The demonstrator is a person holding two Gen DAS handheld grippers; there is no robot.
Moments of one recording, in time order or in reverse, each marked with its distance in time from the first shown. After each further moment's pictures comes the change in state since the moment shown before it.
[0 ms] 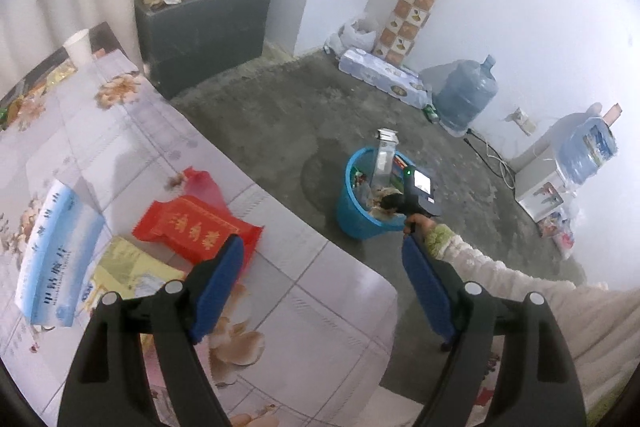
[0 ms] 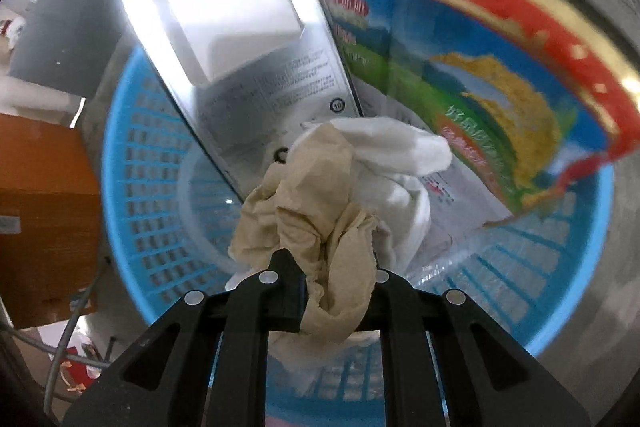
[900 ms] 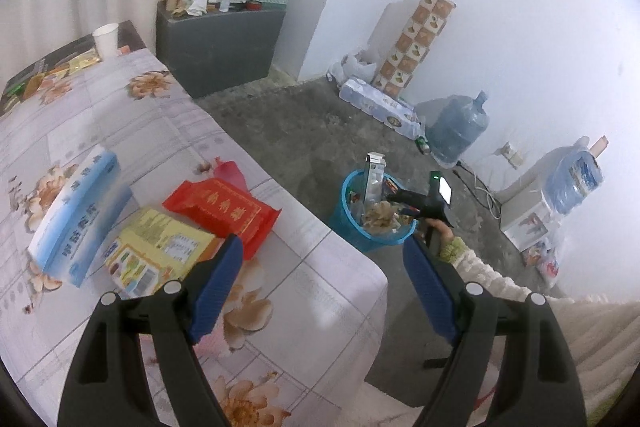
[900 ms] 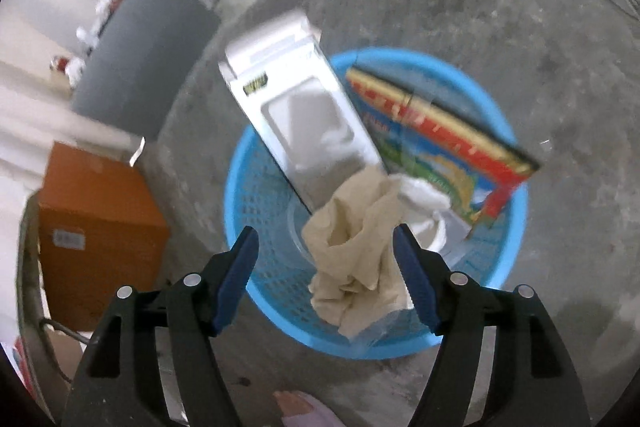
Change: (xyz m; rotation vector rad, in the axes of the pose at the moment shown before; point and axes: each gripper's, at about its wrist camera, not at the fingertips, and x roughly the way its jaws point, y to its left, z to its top) left arm -0.053 0.021 -0.039 -0.084 -0.120 -0.045; right arm -0.117 -0.004 -0.010 0.028 -0.205 0.202
